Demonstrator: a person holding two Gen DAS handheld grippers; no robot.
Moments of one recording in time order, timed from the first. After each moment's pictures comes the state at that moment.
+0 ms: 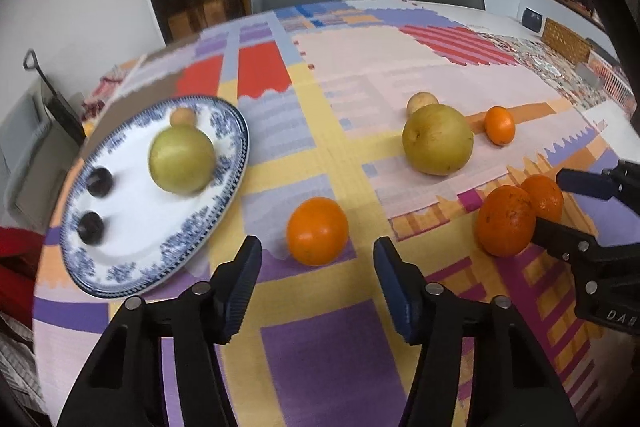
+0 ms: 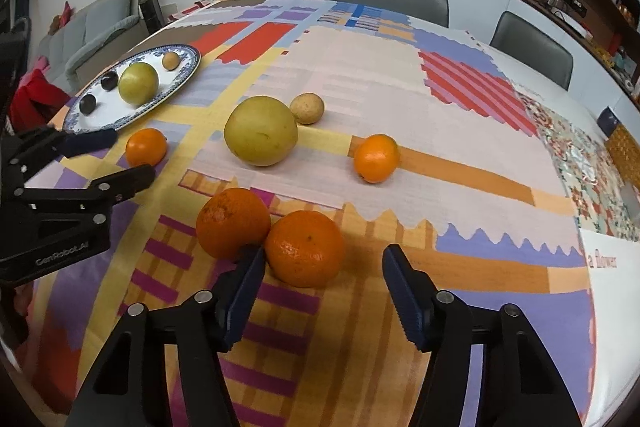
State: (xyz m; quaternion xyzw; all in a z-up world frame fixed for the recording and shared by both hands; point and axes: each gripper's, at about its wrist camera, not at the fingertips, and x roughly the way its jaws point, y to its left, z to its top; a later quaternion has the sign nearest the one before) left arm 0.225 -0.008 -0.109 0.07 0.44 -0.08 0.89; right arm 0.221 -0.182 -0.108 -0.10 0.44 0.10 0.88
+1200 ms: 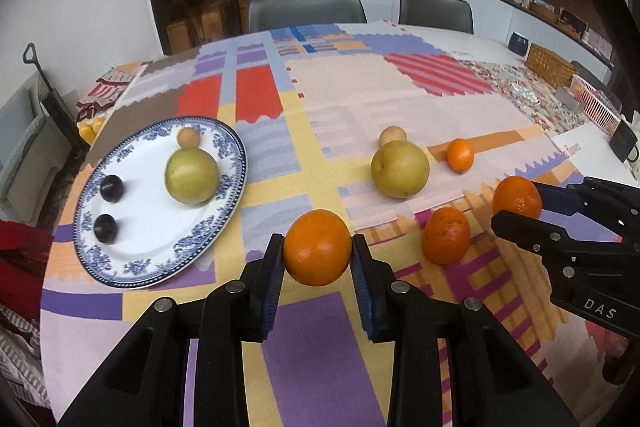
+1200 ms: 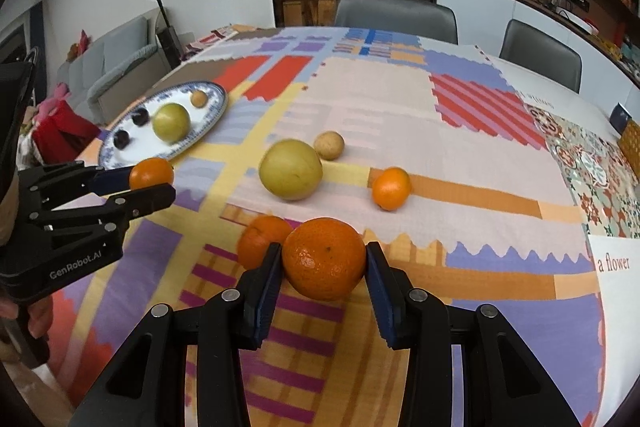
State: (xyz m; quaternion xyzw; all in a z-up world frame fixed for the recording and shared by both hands) left arm 0.196 -0.006 -0.065 0.05 0.41 -0.10 0.90; right arm 0.208 -0.184 -0.077 -0.05 0.41 0.14 0.90
